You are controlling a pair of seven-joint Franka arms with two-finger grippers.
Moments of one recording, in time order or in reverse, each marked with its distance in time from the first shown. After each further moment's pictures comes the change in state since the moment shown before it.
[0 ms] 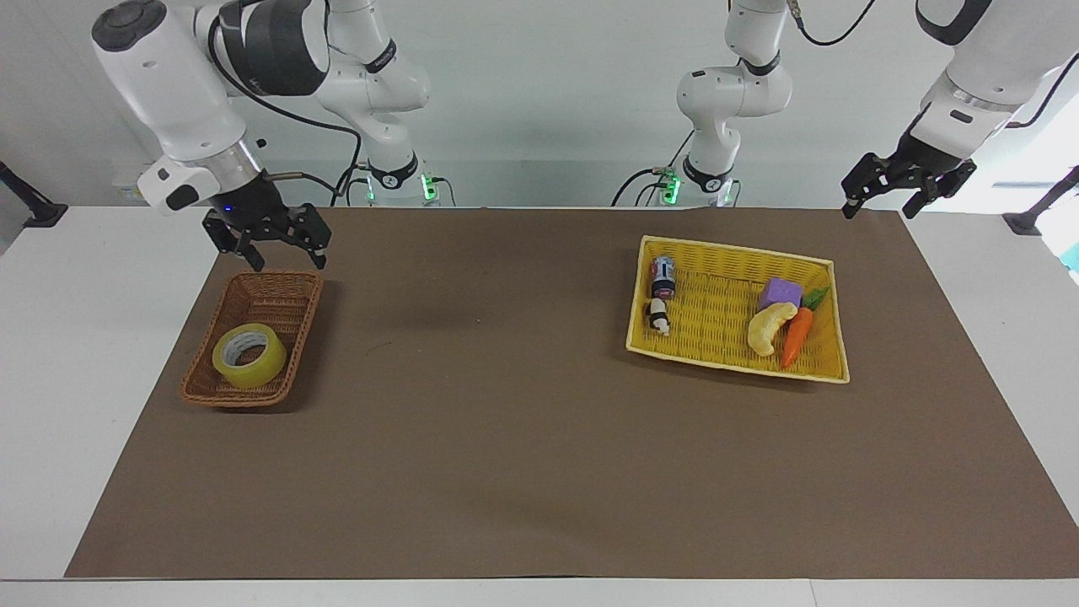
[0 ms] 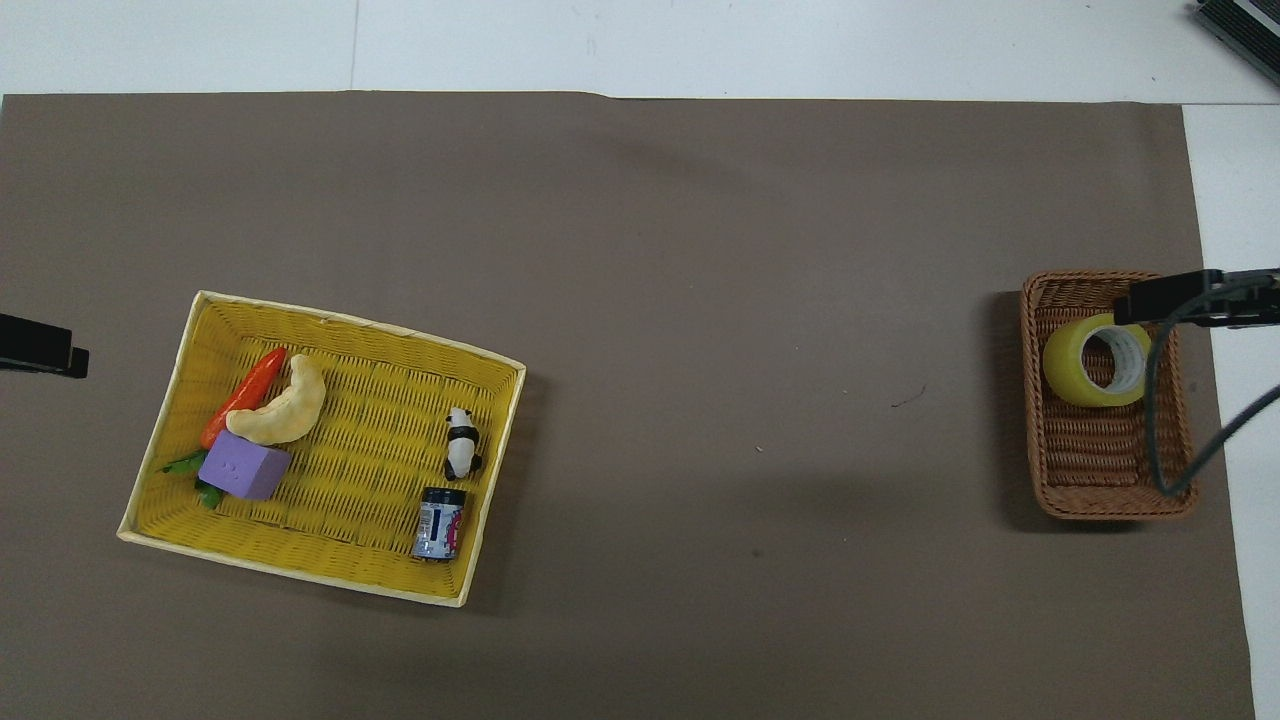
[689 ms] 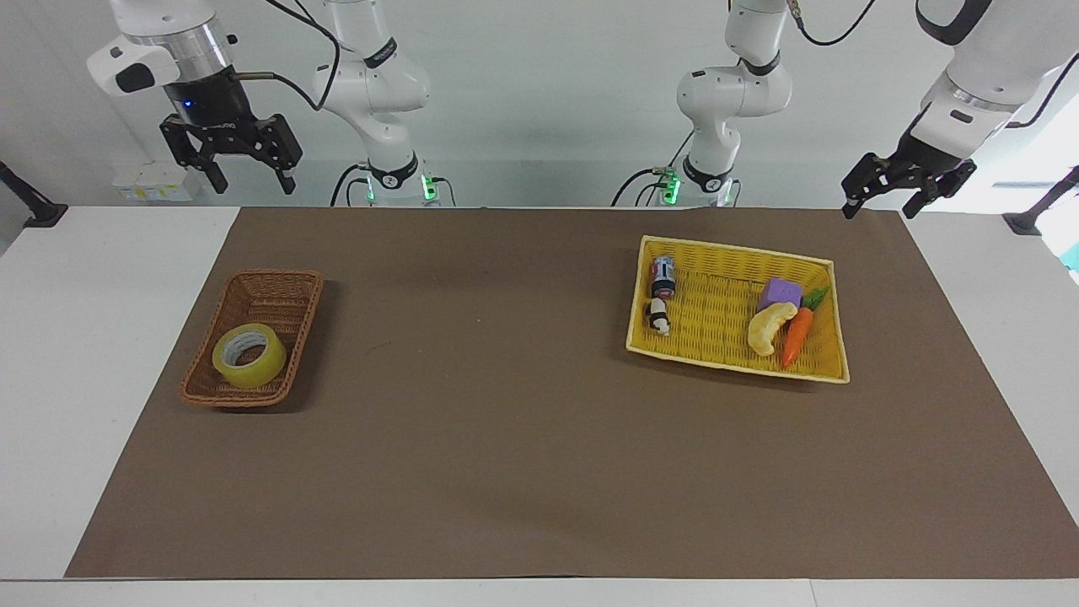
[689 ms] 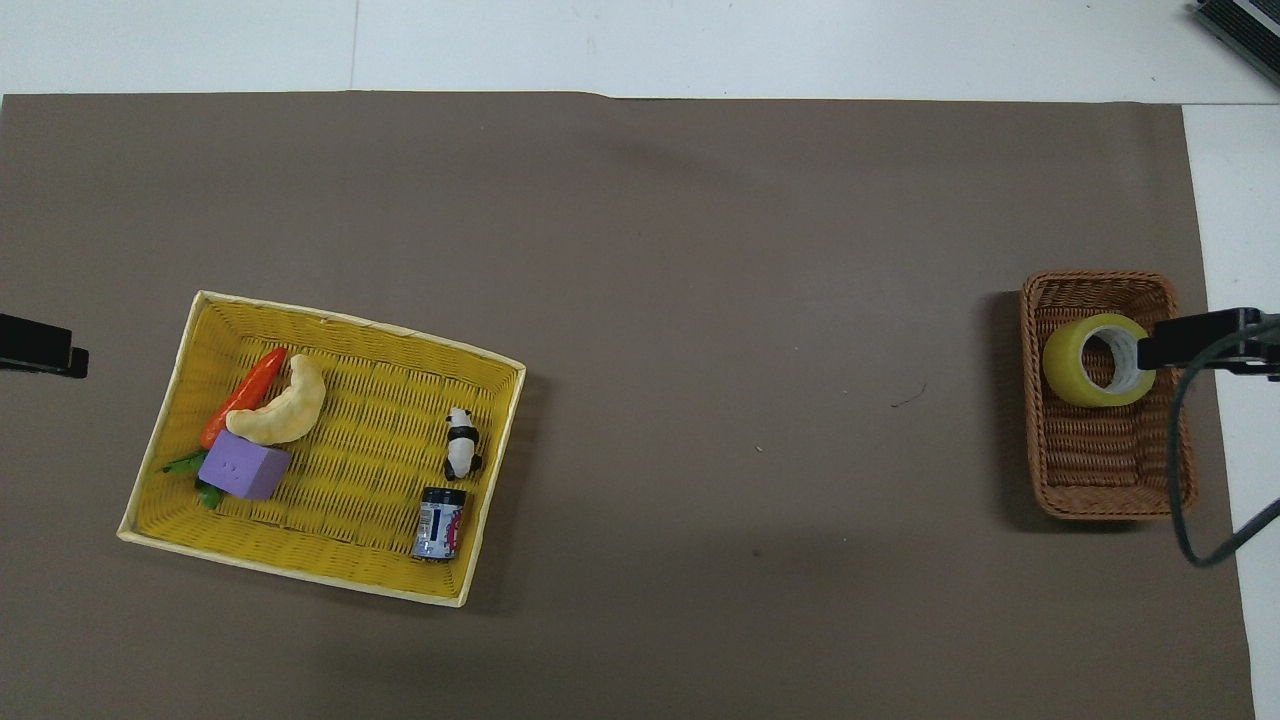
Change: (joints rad) left arm 0.000 0.000 0.000 0.000 0.000 0.000 0.000; right arm -0.004 -0.031 0.052 0.037 -0.035 -0.122 0.121
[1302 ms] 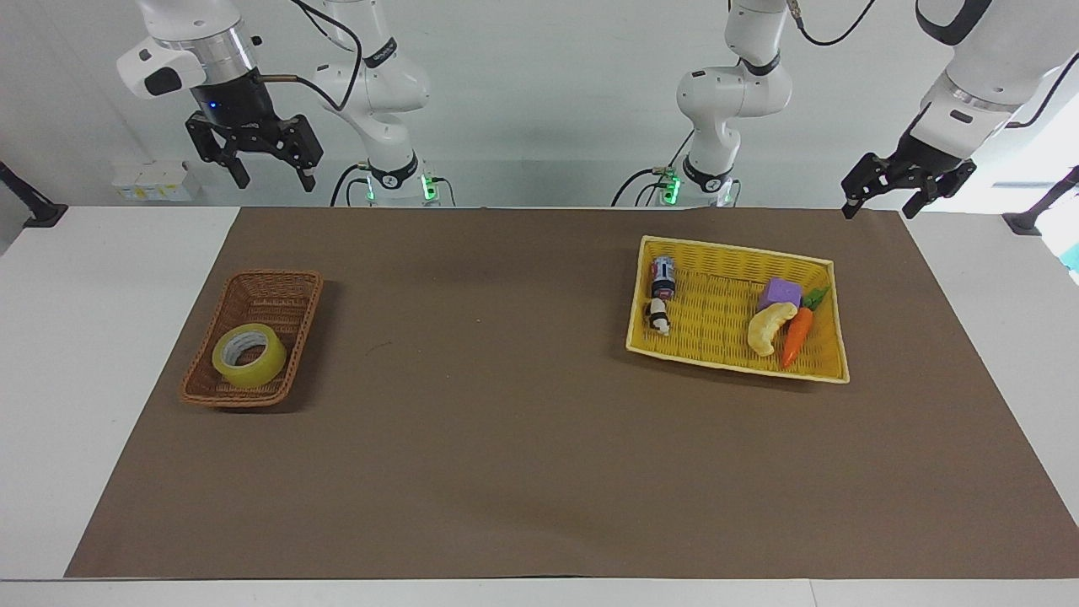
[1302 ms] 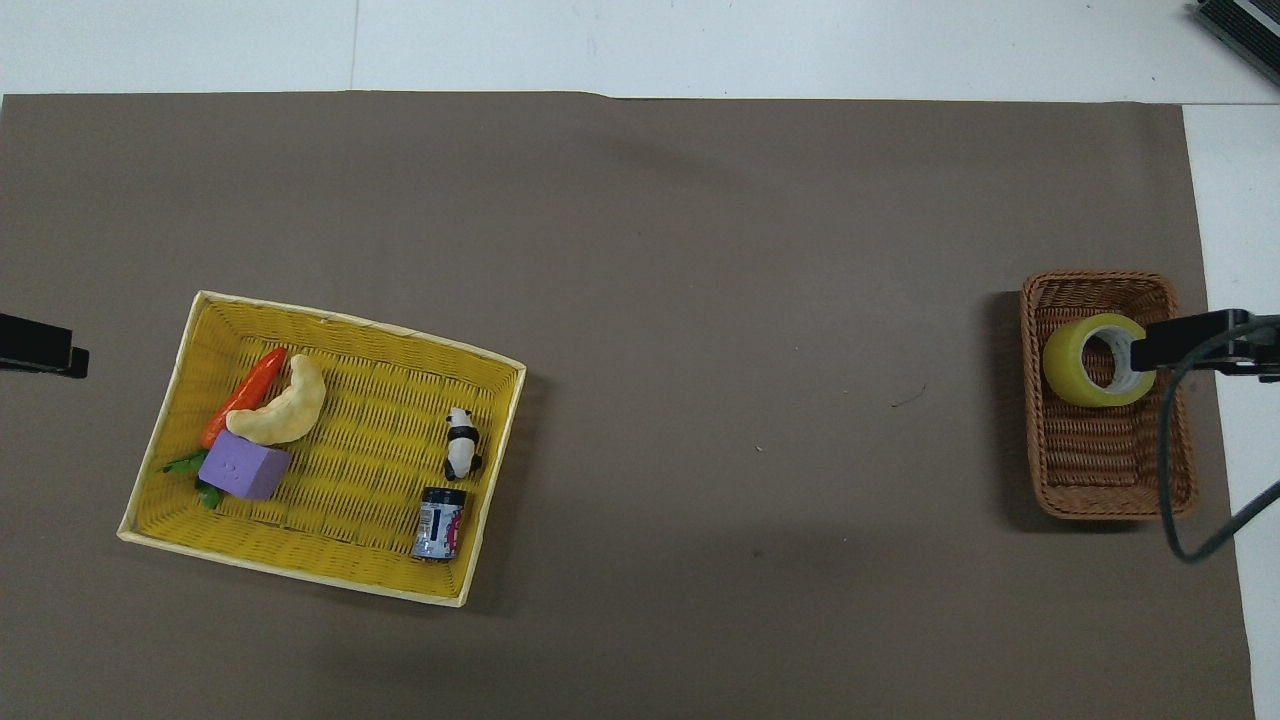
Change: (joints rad) left arm 0.000 0.000 0.000 0.000 0.000 0.000 0.000; right arm 0.001 0.003 0.003 -0.017 0.000 0.006 -0.001
